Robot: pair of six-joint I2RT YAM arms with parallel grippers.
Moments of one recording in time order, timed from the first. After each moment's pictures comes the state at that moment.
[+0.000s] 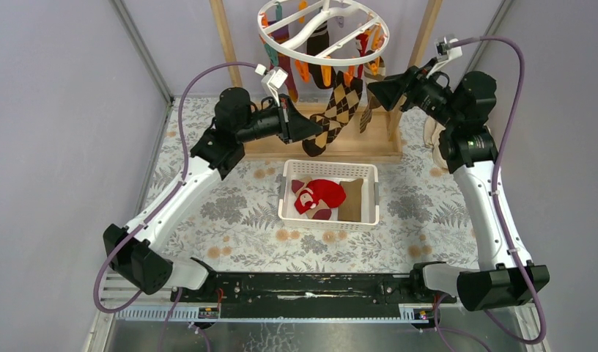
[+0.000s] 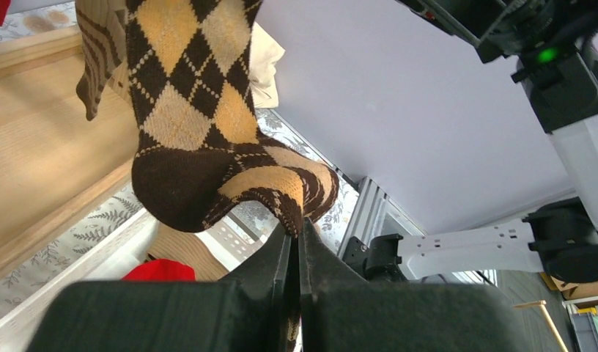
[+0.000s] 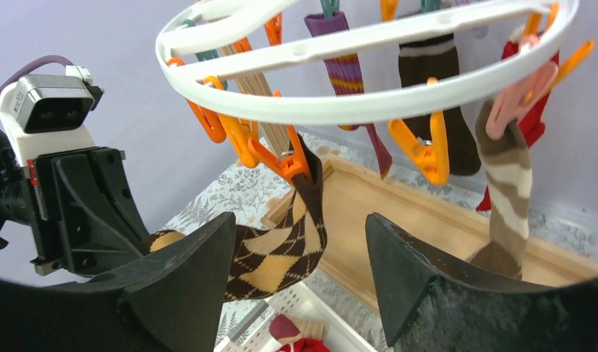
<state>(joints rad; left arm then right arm) -0.51 1.39 1.37 -0.04 0.65 -0.58 0.11 1.23 1.40 -0.09 -0.61 0.38</state>
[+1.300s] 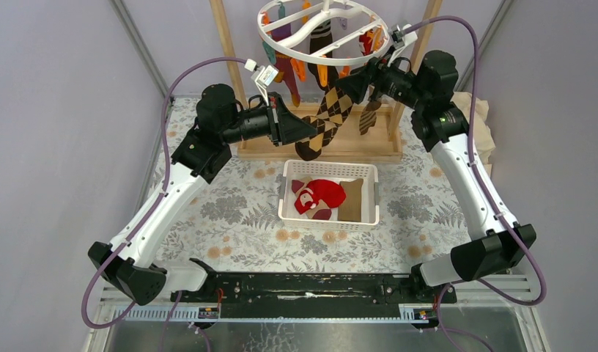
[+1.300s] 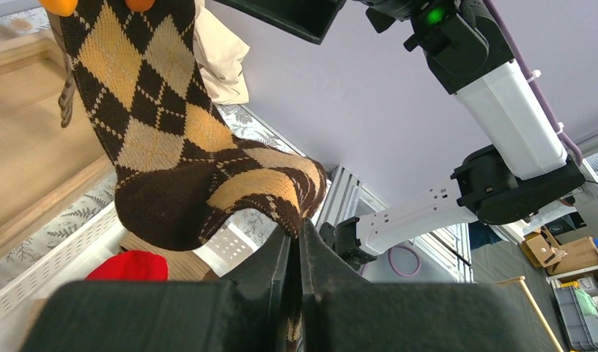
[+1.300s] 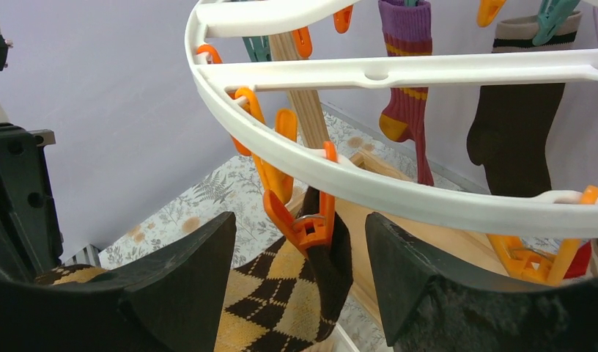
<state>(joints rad) -0.51 1.30 1.46 -0.20 0.72 -0.58 0.28 1.44 1.62 -0.15 -0.61 0.27</state>
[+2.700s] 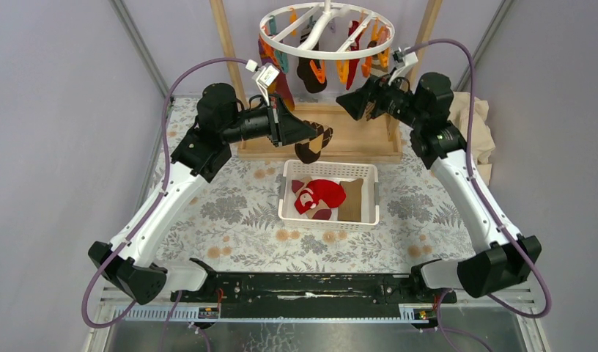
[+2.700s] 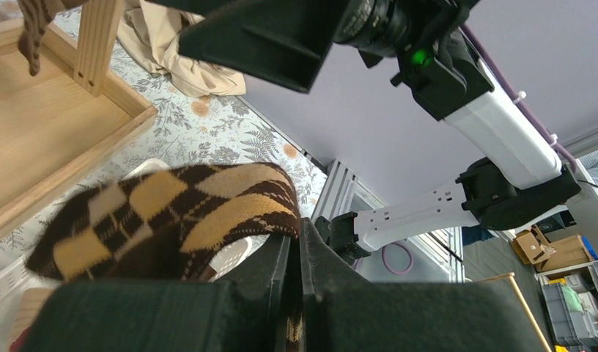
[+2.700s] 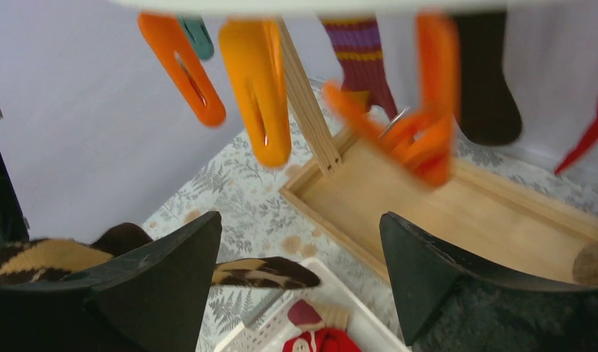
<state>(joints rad) -0.51 1.30 1.48 -0.24 0.73 -0.58 0.29 1.37 1.43 -0.08 -0.54 0.34</state>
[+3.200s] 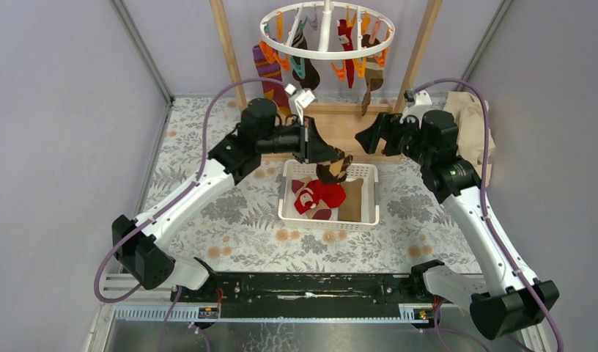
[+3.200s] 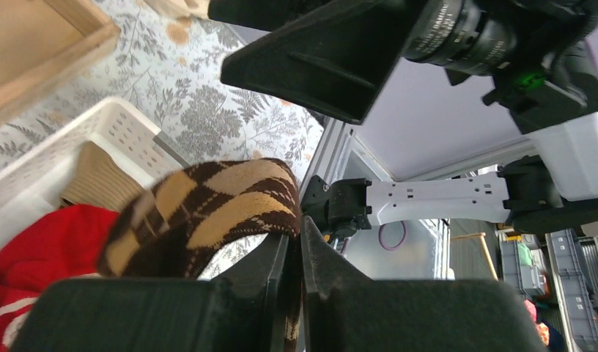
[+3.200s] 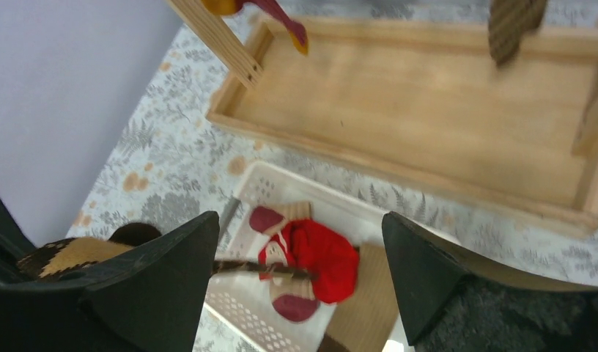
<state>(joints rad) -0.63 1.41 1.39 -0.20 0.69 -0.60 0.29 1.09 1.16 -0.35 -0.28 0.34</state>
